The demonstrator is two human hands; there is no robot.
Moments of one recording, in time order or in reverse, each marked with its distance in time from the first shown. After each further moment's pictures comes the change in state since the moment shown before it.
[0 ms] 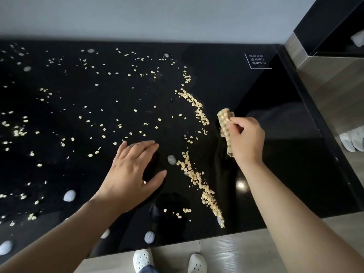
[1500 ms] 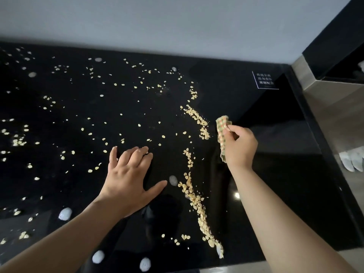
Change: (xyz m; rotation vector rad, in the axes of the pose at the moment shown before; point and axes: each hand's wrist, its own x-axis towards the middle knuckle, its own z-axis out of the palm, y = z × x) left_hand 0.029 -0.021 0.011 0.265 -0.076 -0.089; right_hand 0.039 -0.015 0.036 0.051 0.046 0.067
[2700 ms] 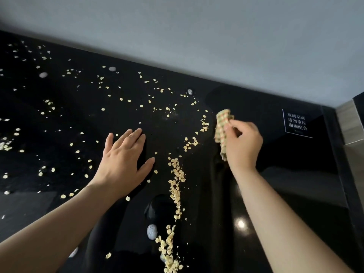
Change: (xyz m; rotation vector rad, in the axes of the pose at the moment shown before) left_hand 0.107 -0.013 -0.003 -0.051 0.097 -0.306; right_hand 0.115 -0.035 0.056 0.054 -0.155 -0.248
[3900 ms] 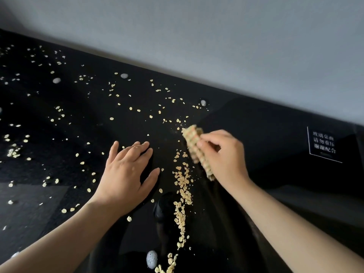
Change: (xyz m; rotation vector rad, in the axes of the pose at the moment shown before) left_hand 0.005 0.001 -0.002 -0.007 0.053 -0.010; right_hand 0.003 -0.028 0.033 0.127 -0.435 -0.296
